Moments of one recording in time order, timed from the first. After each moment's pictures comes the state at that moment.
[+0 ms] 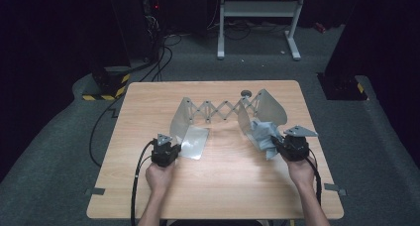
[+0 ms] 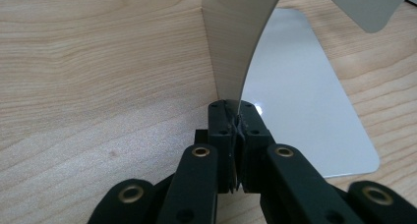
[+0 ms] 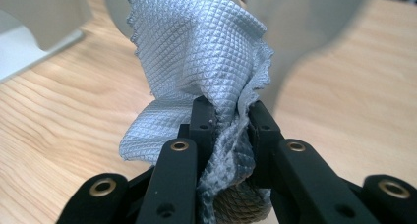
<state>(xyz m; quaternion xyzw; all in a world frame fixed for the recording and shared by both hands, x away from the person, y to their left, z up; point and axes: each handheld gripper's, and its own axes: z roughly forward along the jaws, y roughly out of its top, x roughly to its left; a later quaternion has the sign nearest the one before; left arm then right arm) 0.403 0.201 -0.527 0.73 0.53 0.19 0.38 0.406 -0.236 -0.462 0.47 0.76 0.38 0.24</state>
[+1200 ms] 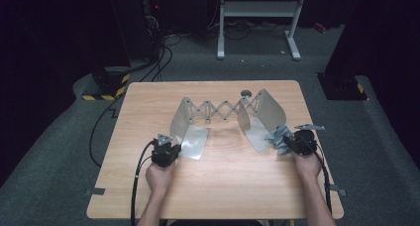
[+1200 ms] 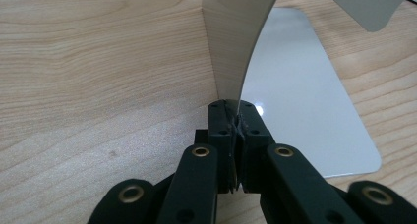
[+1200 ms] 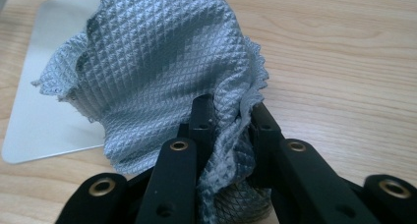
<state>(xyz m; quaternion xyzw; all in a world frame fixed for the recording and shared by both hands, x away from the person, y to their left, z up) 0.403 0.200 -0.527 0.73 0.53 0.20 0.38 0.459 -0.283 -0.513 0.55 0.74 0.32 0.20</state>
